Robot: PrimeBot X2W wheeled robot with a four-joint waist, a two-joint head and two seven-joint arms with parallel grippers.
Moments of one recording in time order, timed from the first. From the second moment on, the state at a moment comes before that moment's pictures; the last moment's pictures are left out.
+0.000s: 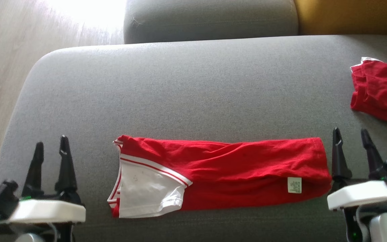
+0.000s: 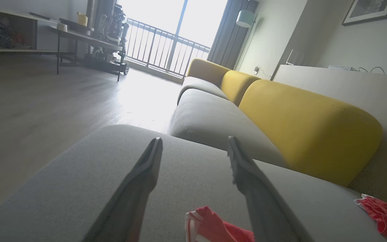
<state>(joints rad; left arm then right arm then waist) 0.08 0.22 -0.10 -0.03 -0.57 0.05 -0.25 -0.02 -0.05 -0.14 0.12 0.19 0.13 -0.22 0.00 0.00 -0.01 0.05</state>
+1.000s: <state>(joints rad) 0.11 0.05 0.00 0.04 -0.30 -0.12 -0.25 -0.06 -0.04 -0.14 0.40 0.24 0.13 -0.11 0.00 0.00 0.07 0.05</state>
